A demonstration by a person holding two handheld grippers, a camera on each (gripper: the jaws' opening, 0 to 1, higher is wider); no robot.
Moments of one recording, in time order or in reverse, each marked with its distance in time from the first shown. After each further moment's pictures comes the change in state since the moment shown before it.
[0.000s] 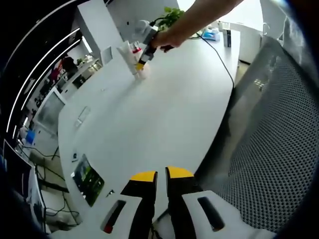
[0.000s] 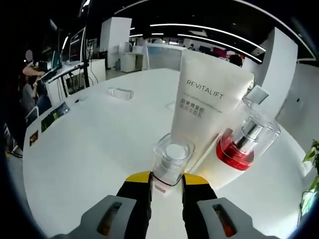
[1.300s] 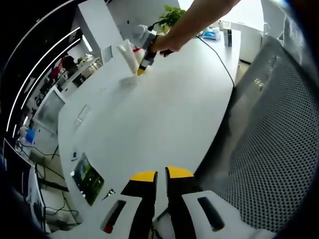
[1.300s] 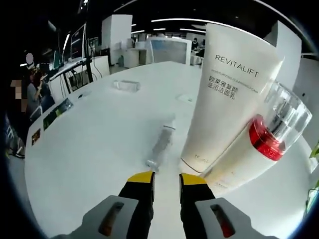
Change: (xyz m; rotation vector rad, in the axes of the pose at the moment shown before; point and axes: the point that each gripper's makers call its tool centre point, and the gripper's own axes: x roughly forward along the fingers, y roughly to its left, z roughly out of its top) left arm 0.001 0.000 -0.002 -0.003 0.010 -0.002; right arm 0.011 0.018 -0.013 -0.012 0.045 0.056
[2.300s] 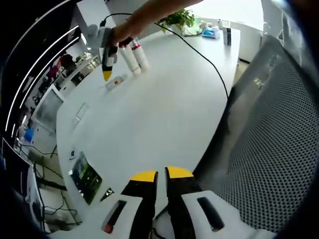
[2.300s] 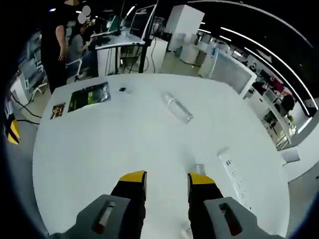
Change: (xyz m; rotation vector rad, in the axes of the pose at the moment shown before) left arm 0.002 -0.002 -0.003 -0.007 0.015 -0.015; right arm 0.036 0.078 0.116 -0.513 0.151 0.289
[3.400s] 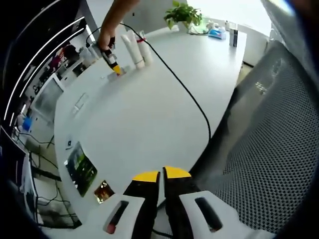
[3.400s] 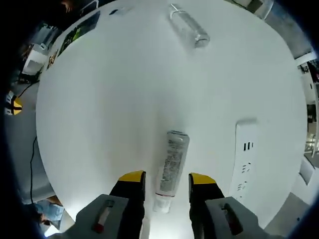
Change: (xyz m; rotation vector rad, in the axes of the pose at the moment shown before) left arm 0.003 0.000 -0.011 -0.069 0.034 -0.010; right arm 0.072 -0.071 -0.082 -0.179 0.590 0.260
